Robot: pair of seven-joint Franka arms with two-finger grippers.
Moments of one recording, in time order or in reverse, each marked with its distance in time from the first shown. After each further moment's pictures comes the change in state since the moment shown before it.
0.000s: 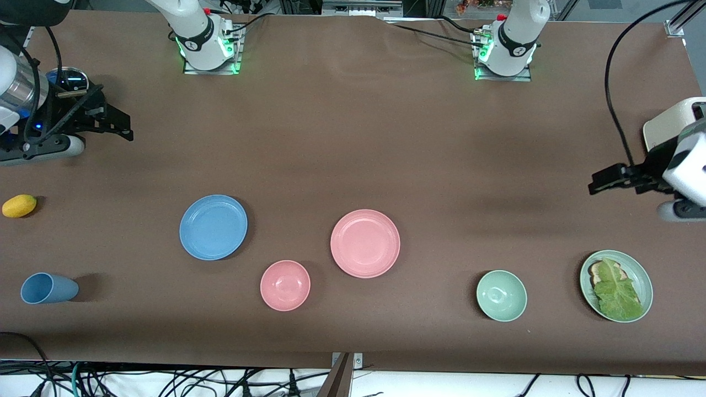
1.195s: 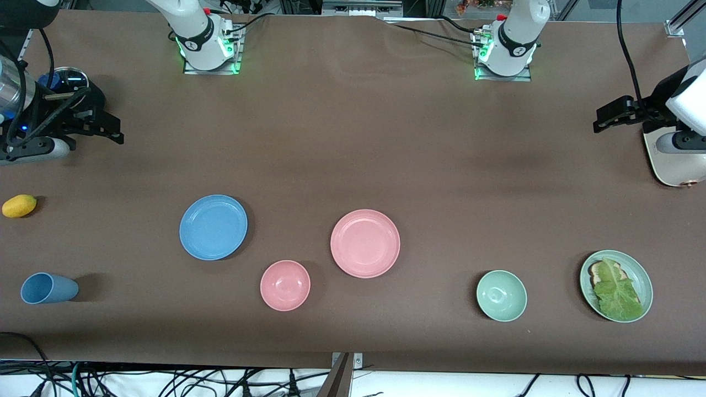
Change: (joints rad) left arm 0.020 -0.186 -0.059 -0.164 0.053 -0.123 0.001; right arm -0.004 0.000 -0.020 0.000 0.000 0.020 0.002
